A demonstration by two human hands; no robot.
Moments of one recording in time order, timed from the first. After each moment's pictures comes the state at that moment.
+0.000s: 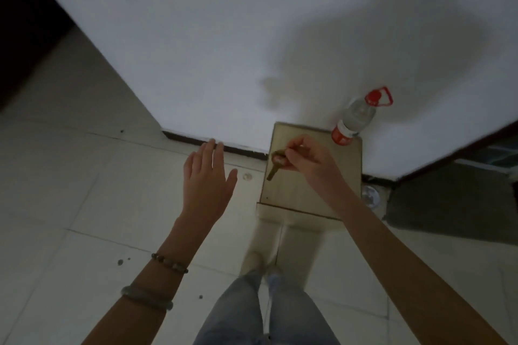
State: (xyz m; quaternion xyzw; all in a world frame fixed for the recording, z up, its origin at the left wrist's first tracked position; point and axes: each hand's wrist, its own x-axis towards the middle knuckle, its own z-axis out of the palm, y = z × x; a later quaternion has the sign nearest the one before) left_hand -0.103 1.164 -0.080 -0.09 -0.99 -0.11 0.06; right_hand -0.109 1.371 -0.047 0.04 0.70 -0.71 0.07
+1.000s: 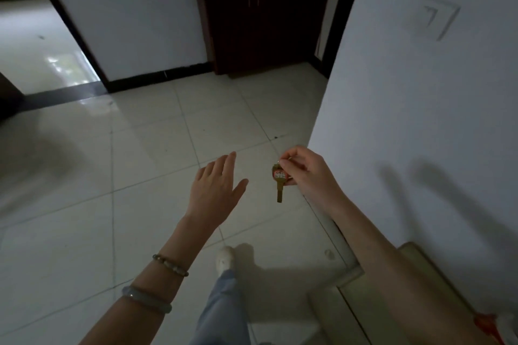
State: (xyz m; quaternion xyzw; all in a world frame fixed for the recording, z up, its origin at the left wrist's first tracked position) left_hand 0.048 0.988 -0.026 0.30 -0.94 -0.06 0.14; right_hand -0.103 1.114 0.016 -0.35 0.70 -0.55 0.30
